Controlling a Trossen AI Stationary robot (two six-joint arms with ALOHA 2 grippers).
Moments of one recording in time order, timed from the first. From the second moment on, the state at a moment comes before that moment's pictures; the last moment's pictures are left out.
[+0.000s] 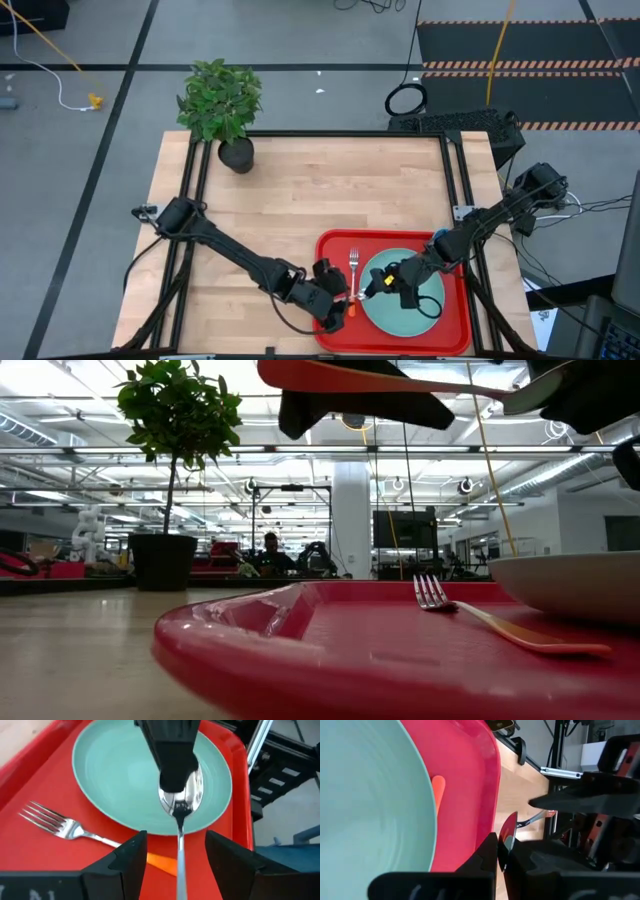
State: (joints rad) left arm -0.49 2.04 1.53 -0.17 -0.35 -0.63; right arm 0.57 1.37 0.66 0.12 0.09 -1.31
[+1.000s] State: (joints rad) left arm -0.47 2.06 1.53 -0.13 -0.27 -0.64; right arm 0.57 1.37 0.66 0.12 0.09 -1.30
